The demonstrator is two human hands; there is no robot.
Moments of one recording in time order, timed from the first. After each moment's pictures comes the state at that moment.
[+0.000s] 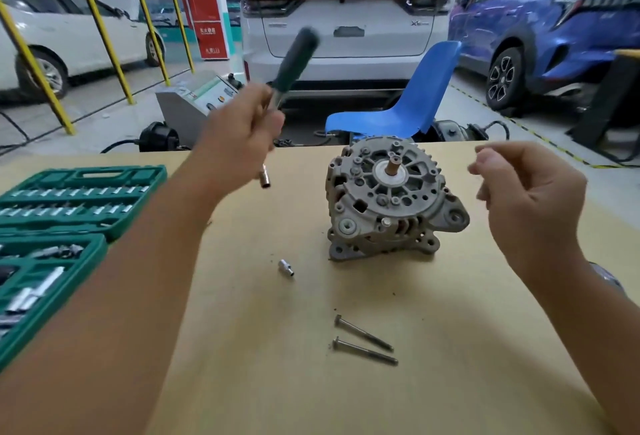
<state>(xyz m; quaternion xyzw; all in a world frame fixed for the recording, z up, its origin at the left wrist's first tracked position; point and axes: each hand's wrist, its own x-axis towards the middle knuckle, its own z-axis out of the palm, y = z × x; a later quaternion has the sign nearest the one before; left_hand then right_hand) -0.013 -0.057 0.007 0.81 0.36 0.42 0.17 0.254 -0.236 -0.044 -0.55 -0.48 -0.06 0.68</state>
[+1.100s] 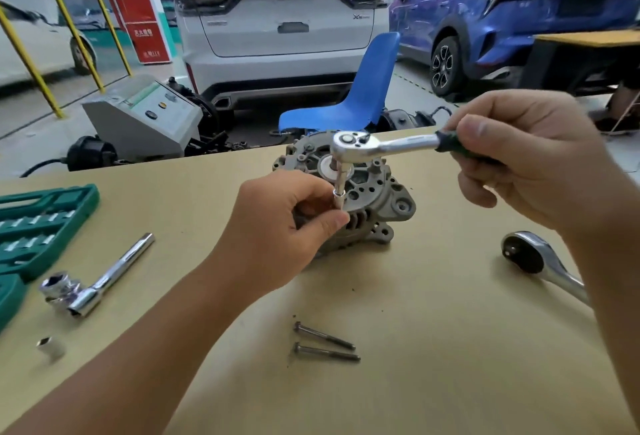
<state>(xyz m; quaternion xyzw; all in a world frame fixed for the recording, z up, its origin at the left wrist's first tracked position) 0.040 -0.143 -0.042 0.88 0.13 0.42 0.16 0.282 -0.281 0.011 -0.45 -0.62 0.23 0.60</state>
